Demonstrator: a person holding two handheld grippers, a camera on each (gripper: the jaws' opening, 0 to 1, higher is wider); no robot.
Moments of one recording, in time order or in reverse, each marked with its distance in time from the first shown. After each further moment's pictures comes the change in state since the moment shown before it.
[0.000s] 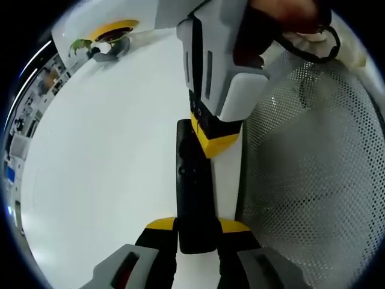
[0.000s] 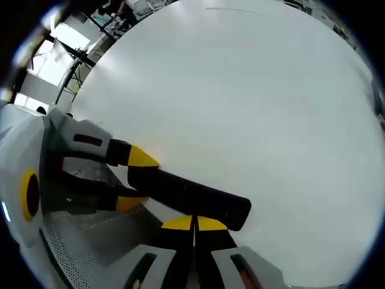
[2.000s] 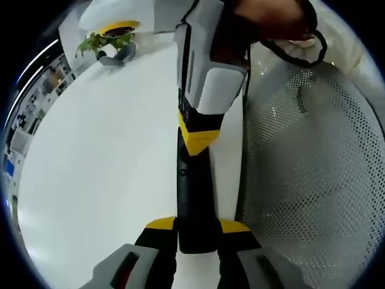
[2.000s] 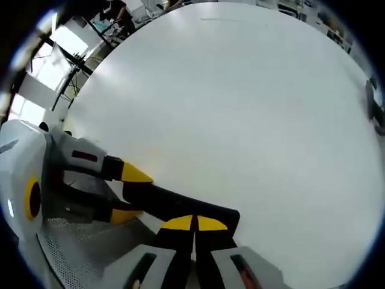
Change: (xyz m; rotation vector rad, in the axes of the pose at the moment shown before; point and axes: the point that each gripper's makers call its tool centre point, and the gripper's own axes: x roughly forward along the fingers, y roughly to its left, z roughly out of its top) left arm 0.000 0.000 0.000 -0.026 -0.081 -0.003; right arm -0.003 -0.009 0.020 -0.001 -0.068 -0.055
